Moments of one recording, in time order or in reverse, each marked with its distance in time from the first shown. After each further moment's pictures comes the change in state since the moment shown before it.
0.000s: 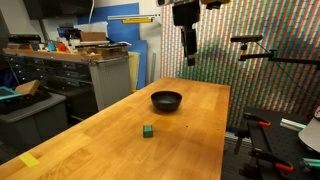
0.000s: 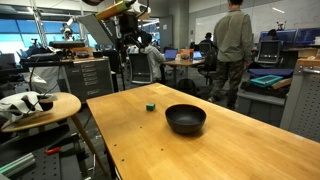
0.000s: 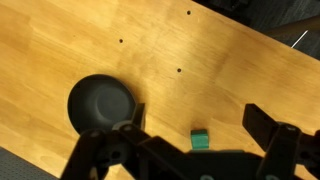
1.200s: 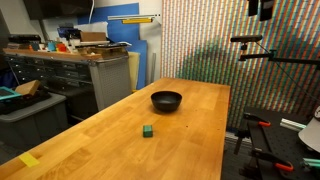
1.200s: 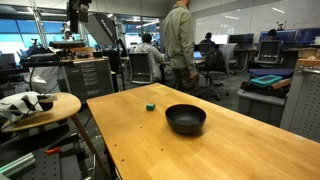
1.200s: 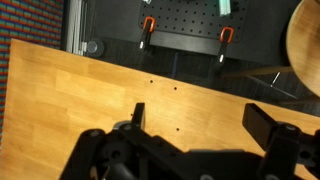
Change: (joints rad) arm 0.000 -0.480 0.087 -0.113 0.113 -0.458 0.180
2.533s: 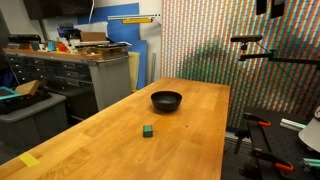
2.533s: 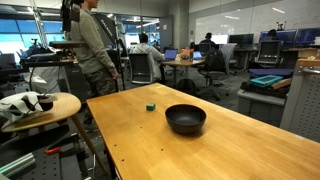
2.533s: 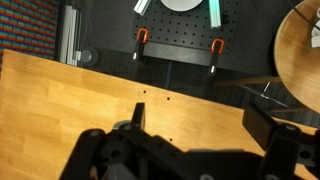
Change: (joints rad) arm 0.000 -0.014 0.005 0.005 0.046 -0.064 0.000
